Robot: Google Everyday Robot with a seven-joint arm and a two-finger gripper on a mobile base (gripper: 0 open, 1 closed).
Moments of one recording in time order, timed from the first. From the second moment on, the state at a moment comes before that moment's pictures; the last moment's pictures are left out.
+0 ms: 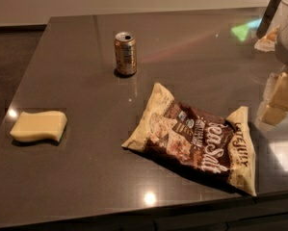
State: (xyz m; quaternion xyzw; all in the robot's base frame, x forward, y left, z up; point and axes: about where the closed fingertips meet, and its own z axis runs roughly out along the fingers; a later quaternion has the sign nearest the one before) arm 0.438 -0.217 0.976 -0.60 0.78 -0.03 0.16
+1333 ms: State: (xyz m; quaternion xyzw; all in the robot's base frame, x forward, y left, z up) arm 0.538 -0.147 0.972 -0.62 0.74 0.03 0.25
